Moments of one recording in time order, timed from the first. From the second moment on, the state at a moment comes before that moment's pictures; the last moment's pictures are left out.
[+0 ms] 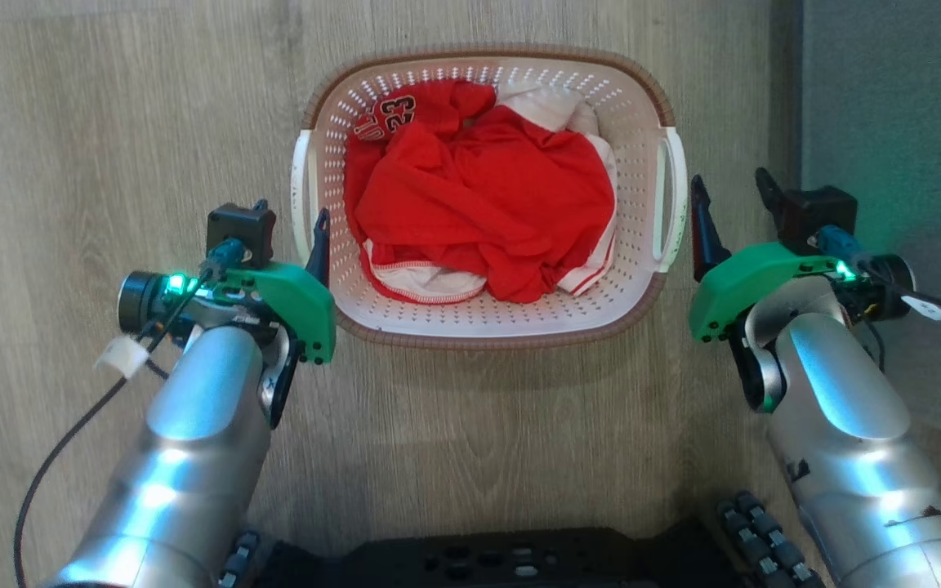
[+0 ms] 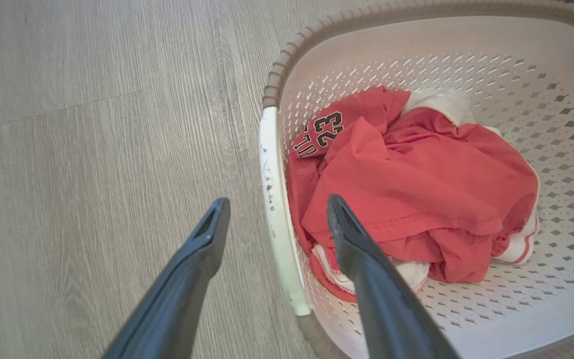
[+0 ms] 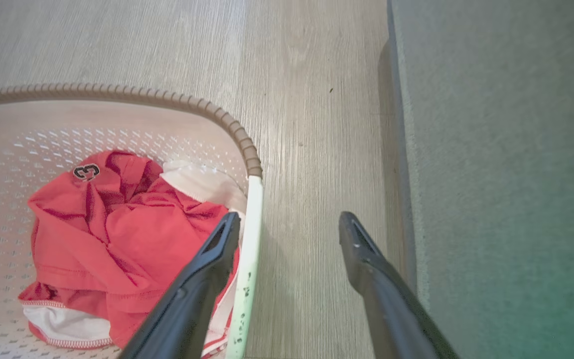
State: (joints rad) left arm -0.69 0.03 -0.35 0.96 -0.20 -0.03 -0.25; right arm -0.62 -0.05 0.15 0.74 0.19 0.13 -0.25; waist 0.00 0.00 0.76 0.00
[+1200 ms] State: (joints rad) left arm -0.92 0.03 -0.56 1.15 -0.36 0.01 -0.25; right arm -0.85 -0.06 0.28 0.95 0.30 0.13 -0.25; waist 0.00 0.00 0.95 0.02
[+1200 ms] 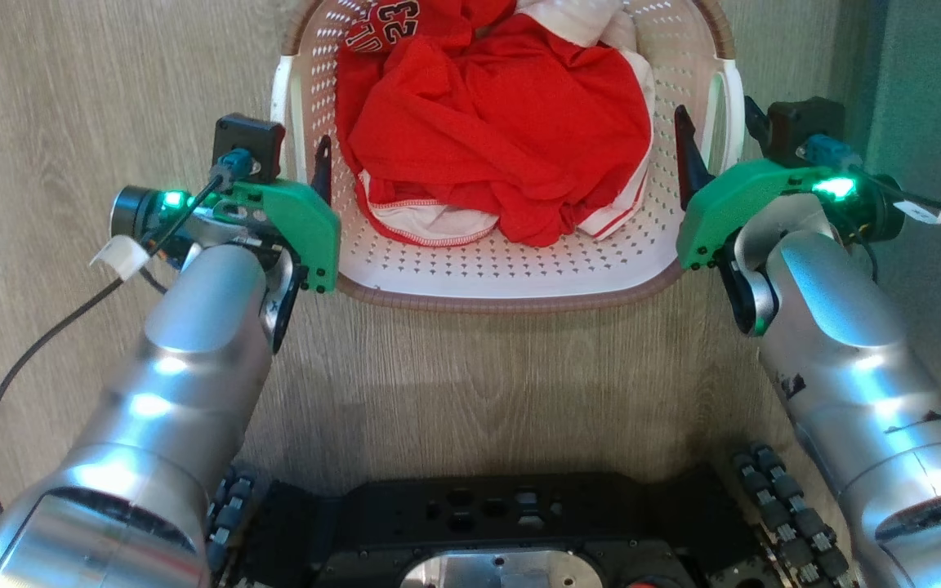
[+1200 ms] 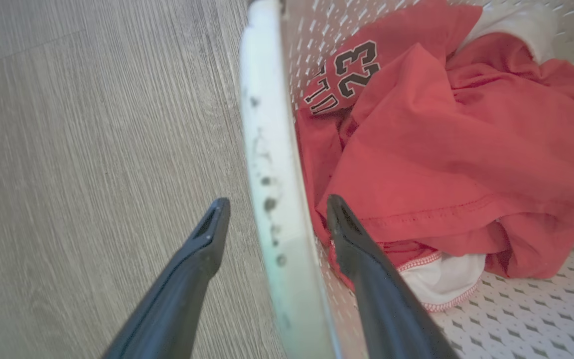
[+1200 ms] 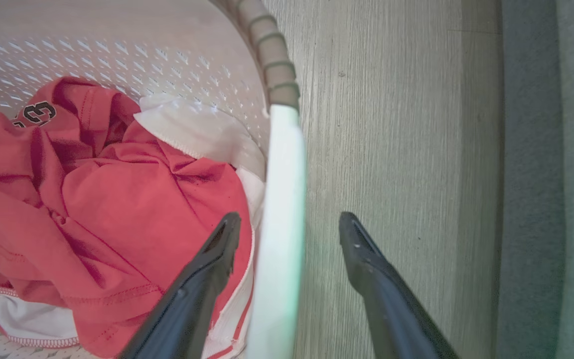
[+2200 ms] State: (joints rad) left arm -0.89 0.02 -0.71 1.19 -0.53 0.02 -0.26; right arm -0.87 -0.05 0.37 1.12 0.39 0.13 -0.26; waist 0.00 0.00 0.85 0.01
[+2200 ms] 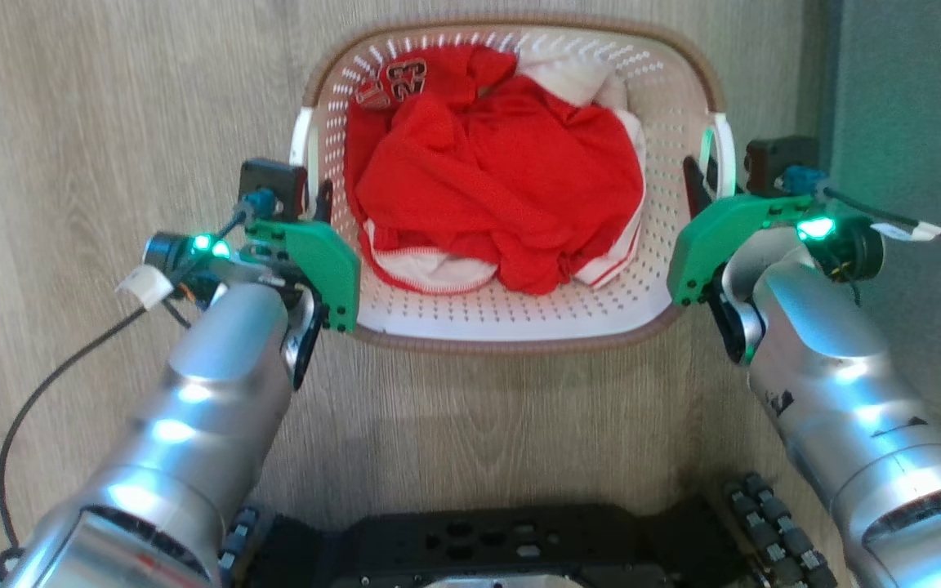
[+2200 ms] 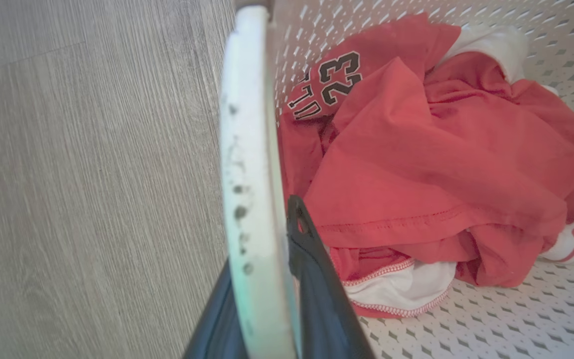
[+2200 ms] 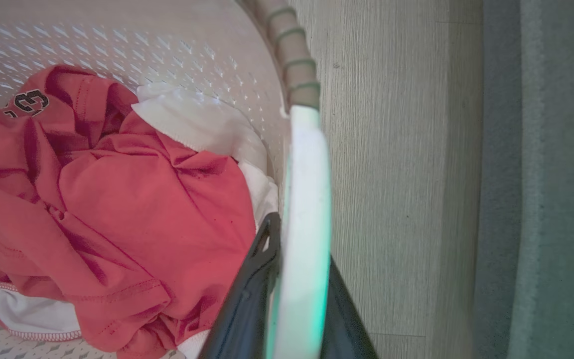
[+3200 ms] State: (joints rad) left arm -0.55 0.01 -0.88 1.21 -0.75 0.02 -0.01; right arm -0.60 -0.03 0.62 1.25 0.67 0.13 -0.06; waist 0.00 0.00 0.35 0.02
